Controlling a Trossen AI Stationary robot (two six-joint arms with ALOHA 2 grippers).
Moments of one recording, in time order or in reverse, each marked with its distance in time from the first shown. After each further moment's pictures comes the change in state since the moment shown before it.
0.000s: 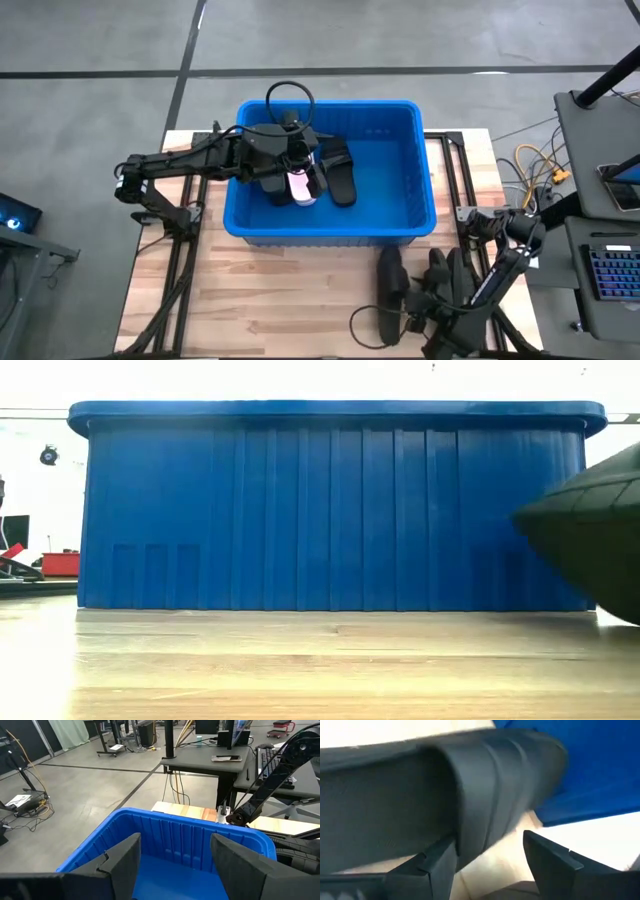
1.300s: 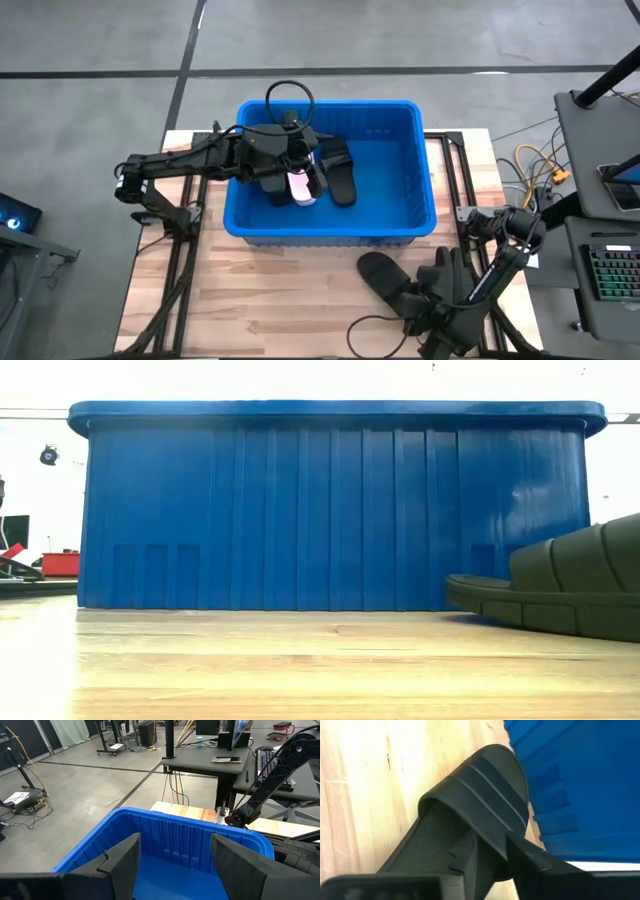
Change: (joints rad) left arm 0.001 0.000 0.000 0.000 0.000 -0.019; right arm -0.021 -0.021 -0.027 0.140 0.081 -0.239
